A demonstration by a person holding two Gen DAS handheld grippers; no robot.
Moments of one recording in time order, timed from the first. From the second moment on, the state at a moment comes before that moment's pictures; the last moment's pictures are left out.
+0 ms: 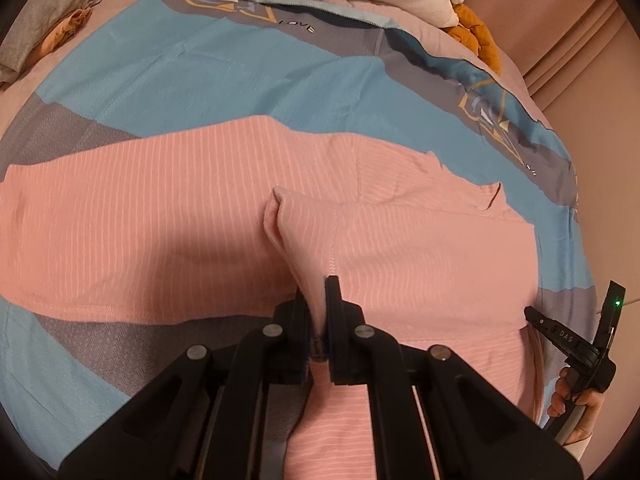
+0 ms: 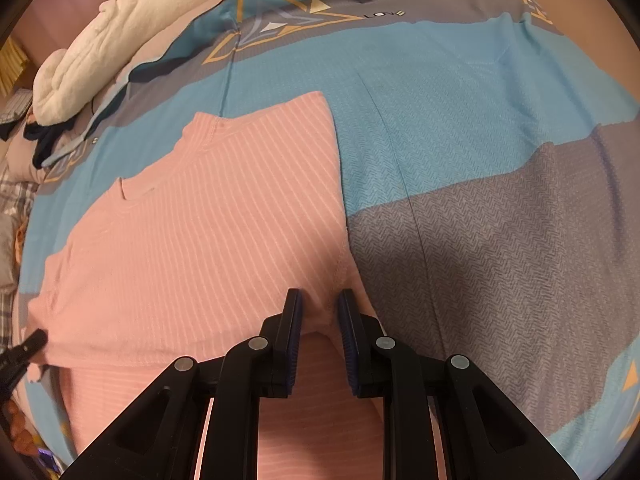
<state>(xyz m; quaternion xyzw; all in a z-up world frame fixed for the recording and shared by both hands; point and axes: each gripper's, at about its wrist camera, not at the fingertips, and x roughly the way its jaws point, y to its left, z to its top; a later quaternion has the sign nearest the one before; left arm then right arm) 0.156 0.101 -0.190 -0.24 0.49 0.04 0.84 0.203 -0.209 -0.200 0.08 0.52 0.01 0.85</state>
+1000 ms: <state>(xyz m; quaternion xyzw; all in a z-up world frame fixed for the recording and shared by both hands) 0.154 0.109 -0.222 -0.26 0.51 0.06 0.82 0.201 -0.204 -0.200 0.06 0.51 -0.01 0.86</state>
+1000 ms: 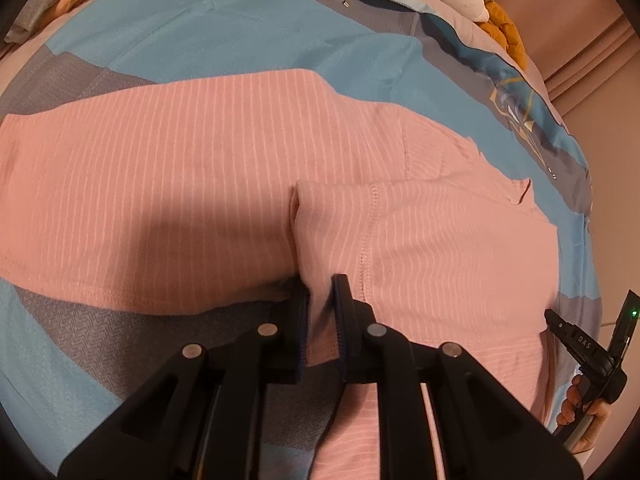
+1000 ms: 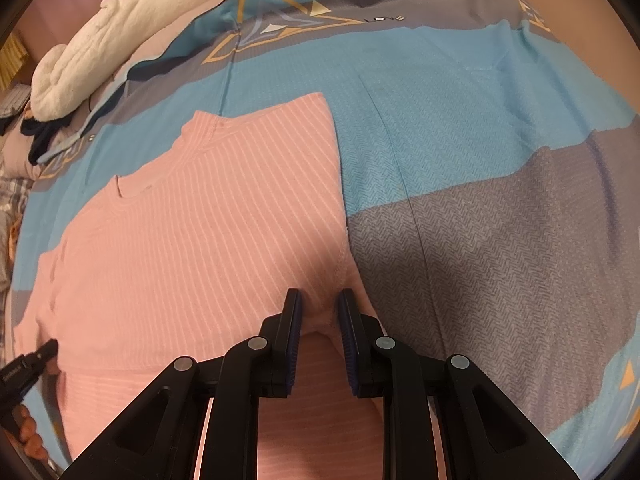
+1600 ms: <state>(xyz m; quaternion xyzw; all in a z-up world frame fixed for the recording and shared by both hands) 0.100 0.116 -0.168 -0.29 0.45 0.08 0.84 0.154 -0.198 -0.148 0.06 0.45 0.00 0.89</state>
